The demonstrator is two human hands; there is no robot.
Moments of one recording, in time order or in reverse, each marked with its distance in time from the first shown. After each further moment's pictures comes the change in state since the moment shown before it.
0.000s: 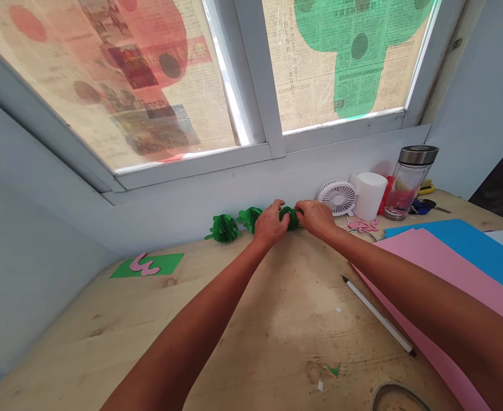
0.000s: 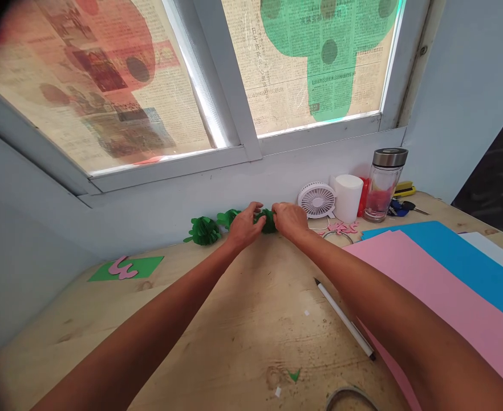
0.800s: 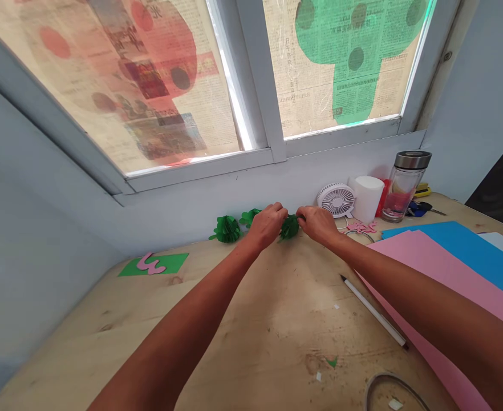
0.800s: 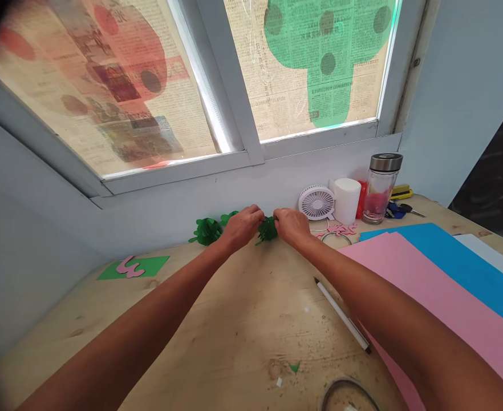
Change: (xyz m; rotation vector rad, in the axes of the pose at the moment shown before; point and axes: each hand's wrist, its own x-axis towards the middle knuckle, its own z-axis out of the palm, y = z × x) left_hand -0.005 -0.006 -0.030 0.146 -0.111 0.349; right_hand -0.018 -0.001 -0.007 0.024 -0.002 -0.039
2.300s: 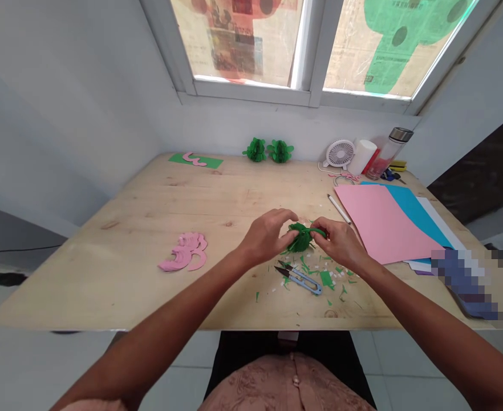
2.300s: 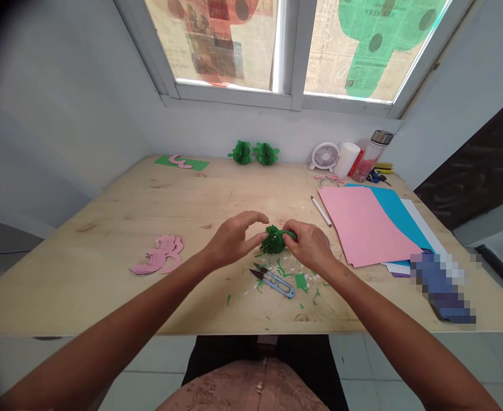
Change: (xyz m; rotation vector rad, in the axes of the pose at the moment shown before) left_hand -0.279 0.167 -0.080 -0.526 0.104 -0.130; right_hand -0.291 -0.065 -0.079 0.206 -0.176 -0.141
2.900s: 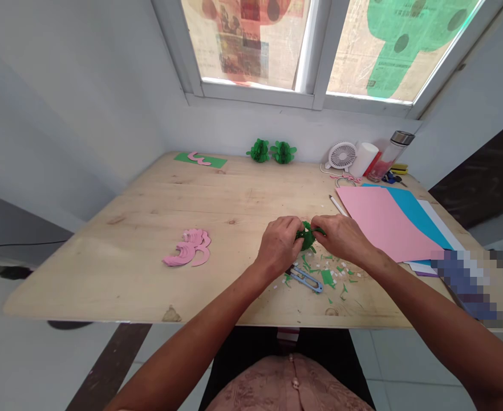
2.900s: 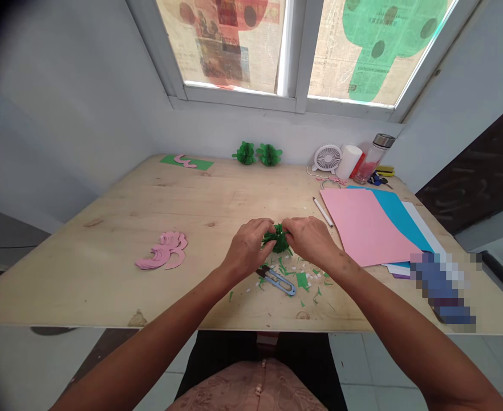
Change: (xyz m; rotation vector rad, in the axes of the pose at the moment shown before) left_hand -0.012 0.020 0.032 0.102 0.106 -0.099; right_hand 0.009 -0.016 -0.018 -0.321 -0.119 -0.113
